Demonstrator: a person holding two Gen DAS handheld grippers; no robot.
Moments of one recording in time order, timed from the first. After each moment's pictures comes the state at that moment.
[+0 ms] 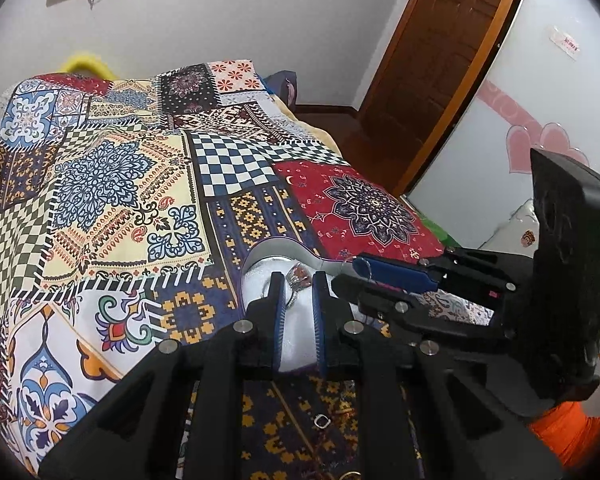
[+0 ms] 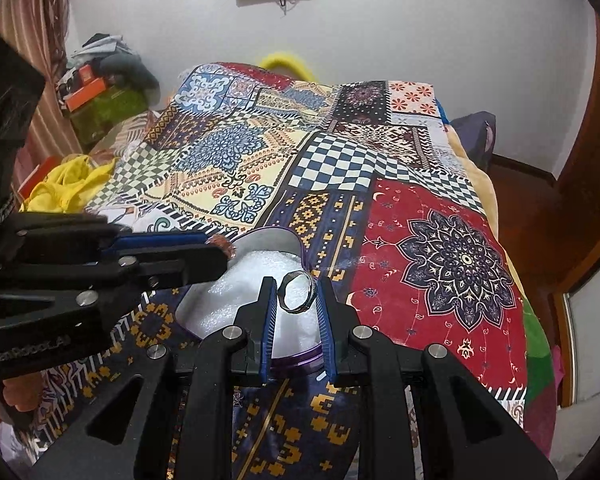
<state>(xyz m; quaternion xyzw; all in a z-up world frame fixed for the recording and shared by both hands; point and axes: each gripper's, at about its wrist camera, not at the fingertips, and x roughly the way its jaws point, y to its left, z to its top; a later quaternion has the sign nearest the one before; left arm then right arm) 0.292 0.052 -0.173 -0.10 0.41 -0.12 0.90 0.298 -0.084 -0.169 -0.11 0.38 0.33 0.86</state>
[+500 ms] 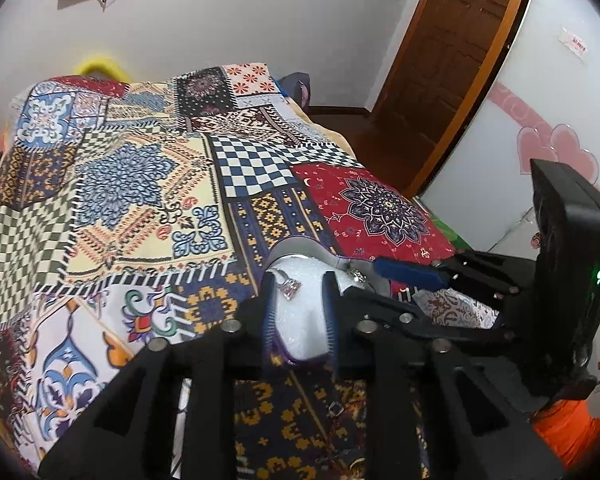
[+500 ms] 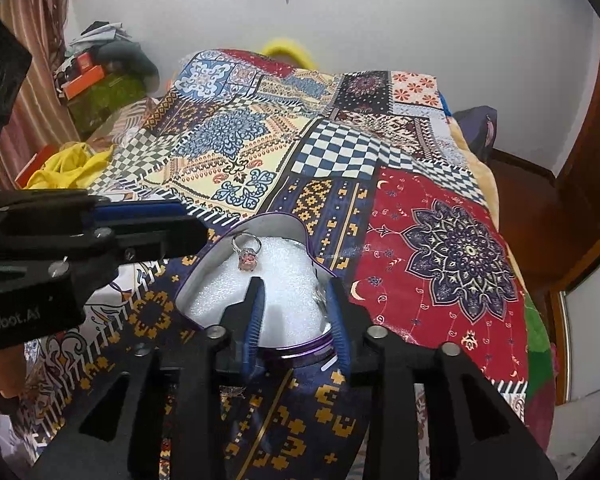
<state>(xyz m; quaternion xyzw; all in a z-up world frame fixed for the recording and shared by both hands) 0.278 0.062 -0.162 -0.09 0.41 -0.09 0.90 0.296 -0.081 -0.169 -0.13 0.39 0.32 0.85</state>
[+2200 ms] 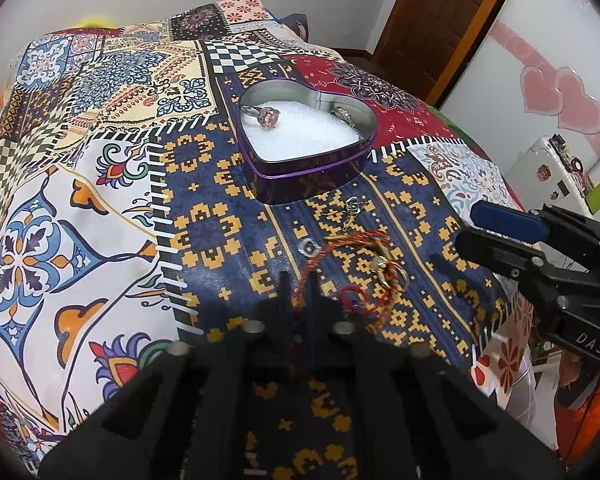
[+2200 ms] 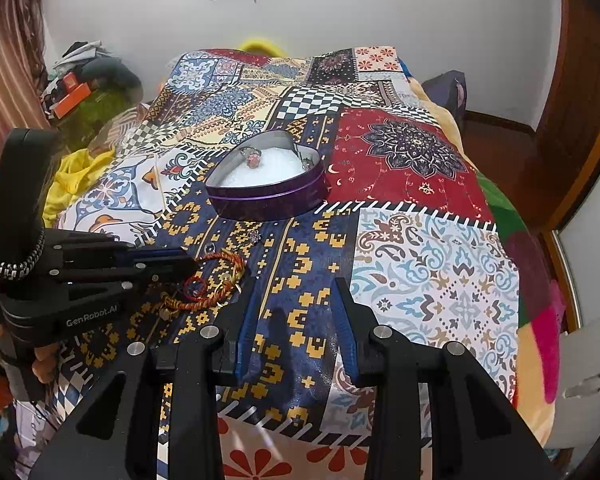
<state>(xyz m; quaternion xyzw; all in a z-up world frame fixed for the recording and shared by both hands) 0.212 0.034 -0.222 -0.07 0.50 -0.10 0.86 0.219 -0.141 -0.179 -0.07 0.42 0.29 0.86</state>
